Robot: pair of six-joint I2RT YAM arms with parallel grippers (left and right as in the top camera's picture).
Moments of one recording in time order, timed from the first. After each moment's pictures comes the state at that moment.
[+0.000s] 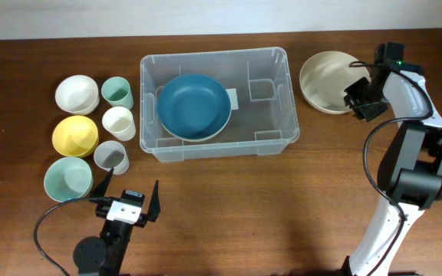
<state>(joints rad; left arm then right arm) 0.05 0.01 0.02 -0.06 0.26 0.31 -0.24 2.23 1.78 -0.89 -0.09 0.77</state>
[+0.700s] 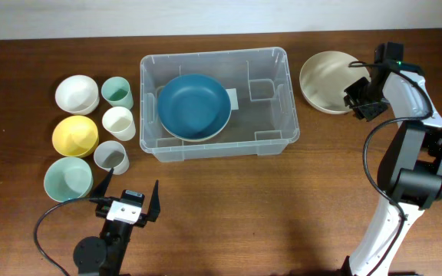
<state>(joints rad) 0.05 0.01 0.02 -0.06 0.26 0.31 -0.24 2.23 1.78 -0.88 -0.09 0.76</state>
